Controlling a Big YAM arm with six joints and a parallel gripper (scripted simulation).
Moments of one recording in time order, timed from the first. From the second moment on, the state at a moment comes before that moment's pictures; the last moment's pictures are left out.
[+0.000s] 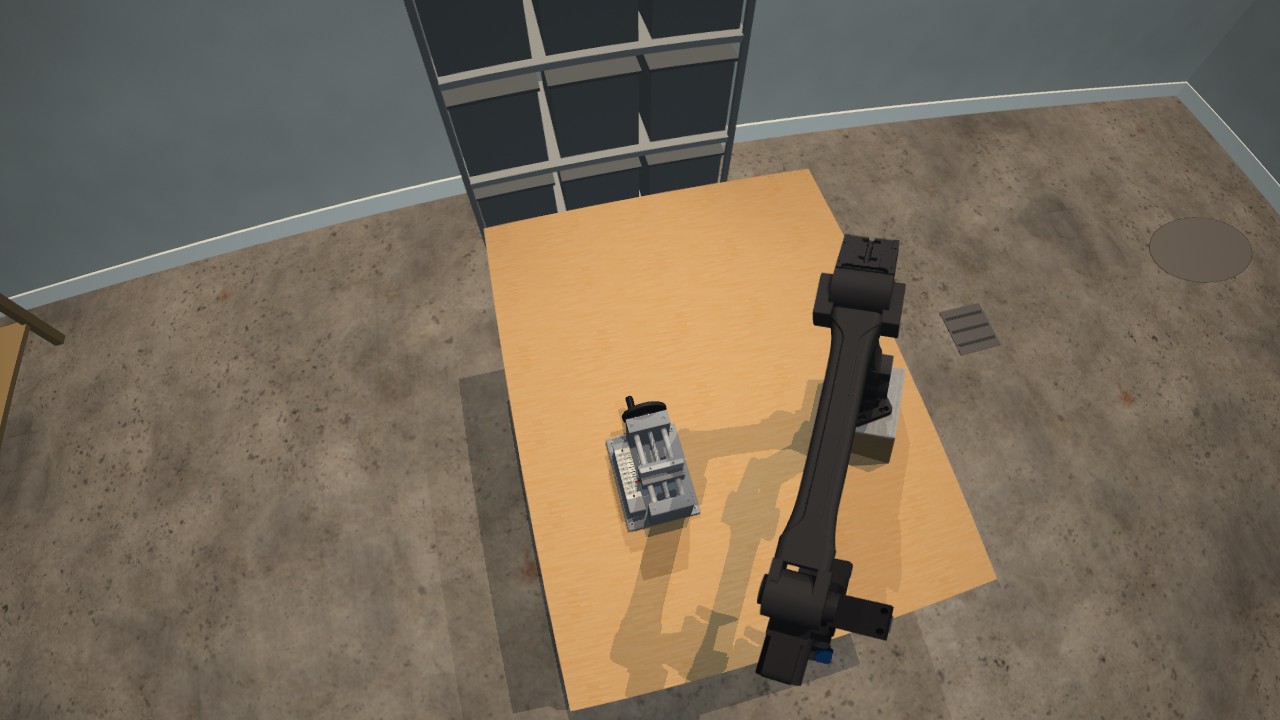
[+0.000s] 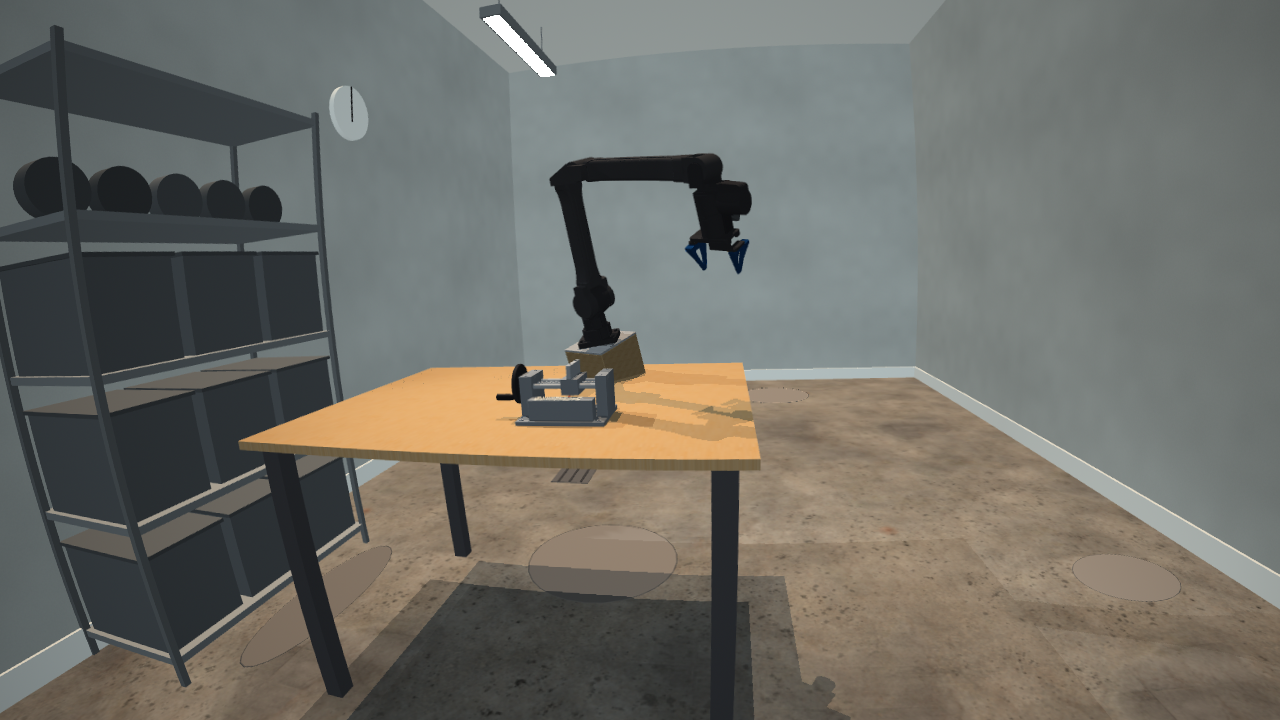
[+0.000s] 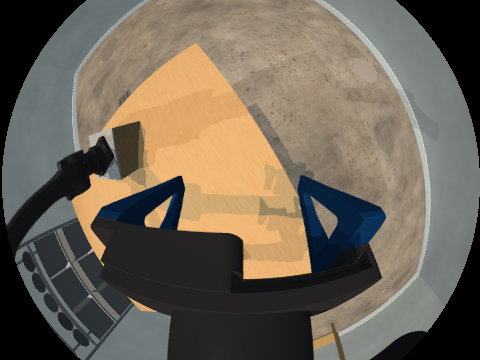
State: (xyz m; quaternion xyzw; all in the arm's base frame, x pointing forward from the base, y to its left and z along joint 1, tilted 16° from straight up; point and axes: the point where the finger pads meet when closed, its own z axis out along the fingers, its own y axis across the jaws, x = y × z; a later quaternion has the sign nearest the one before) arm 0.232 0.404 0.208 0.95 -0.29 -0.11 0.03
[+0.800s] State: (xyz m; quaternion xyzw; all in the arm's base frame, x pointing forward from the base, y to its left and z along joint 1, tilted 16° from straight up) arm 0.409 0.192 0.216 0.61 -0.79 -0.06 0.01
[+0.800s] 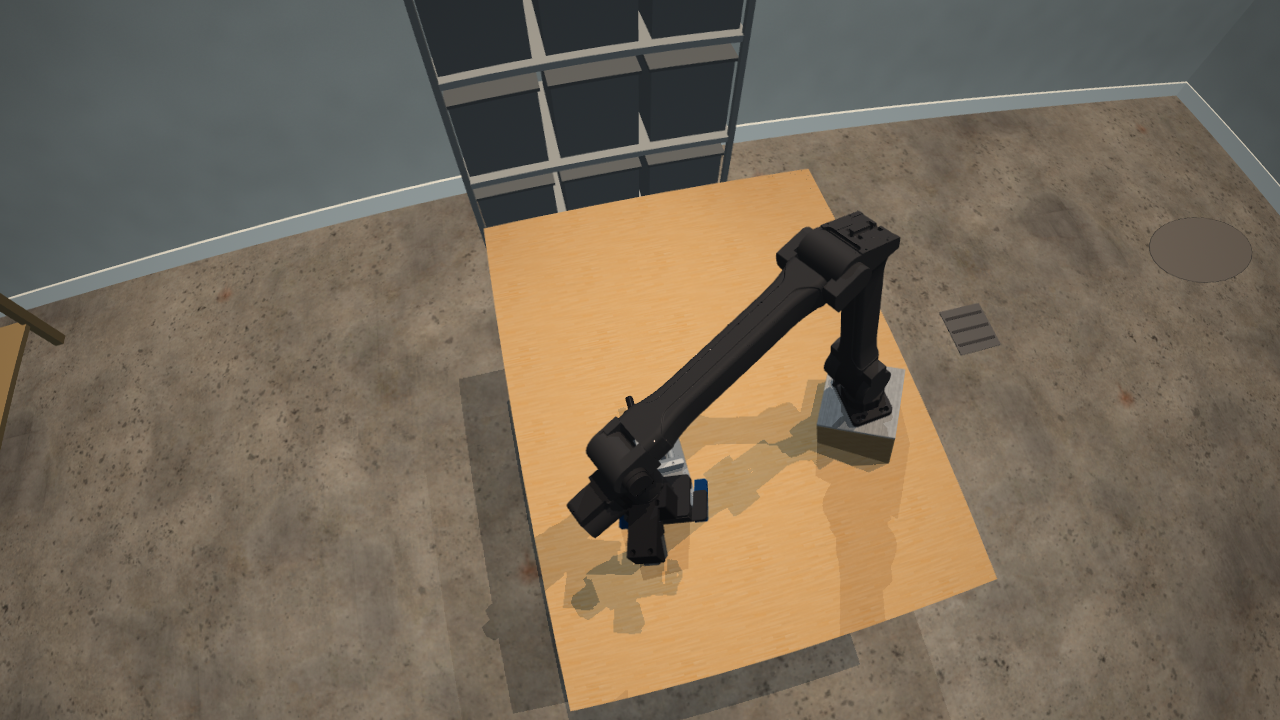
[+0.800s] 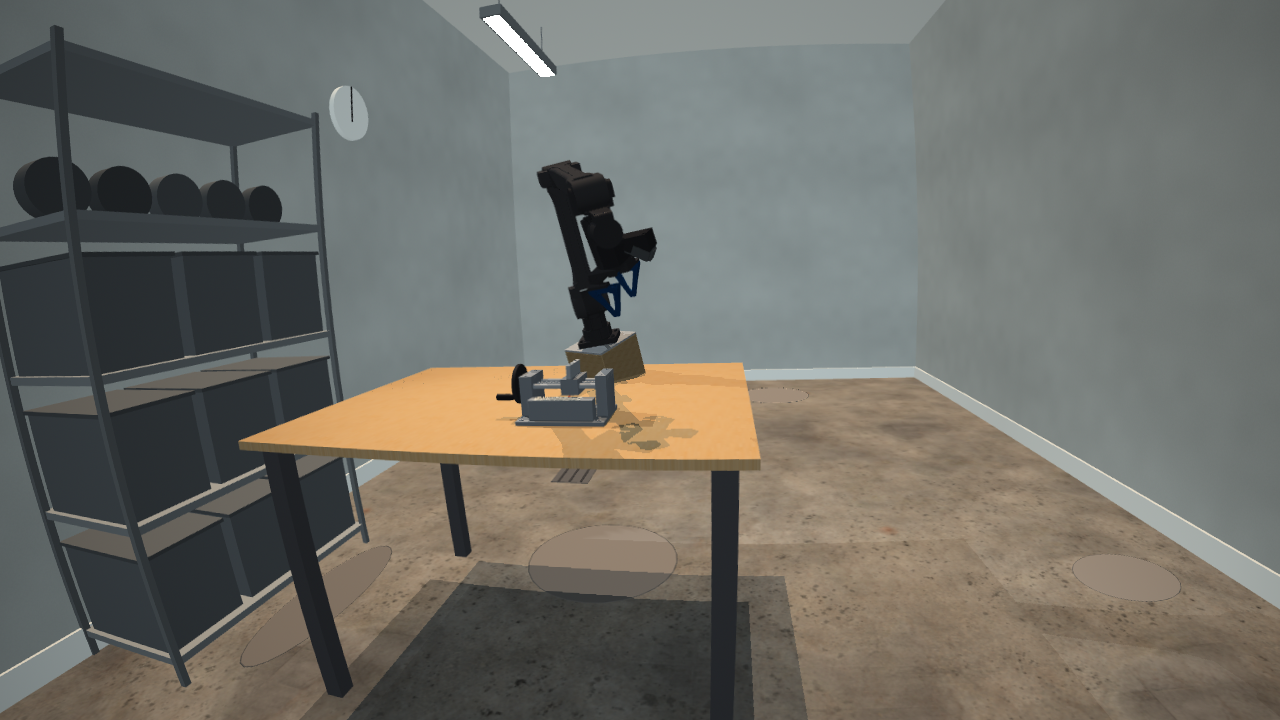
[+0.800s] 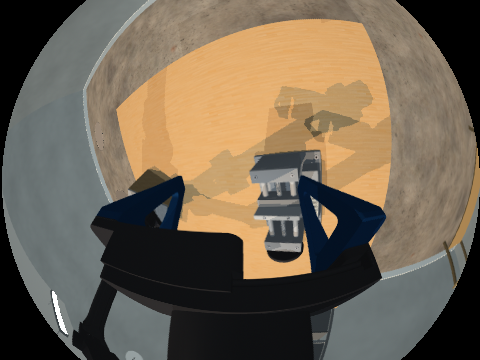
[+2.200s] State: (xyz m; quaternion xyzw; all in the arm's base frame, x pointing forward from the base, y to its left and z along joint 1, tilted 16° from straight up) arm 0.413 -0.115 0.230 -0.52 -0.85 0.00 -0.10
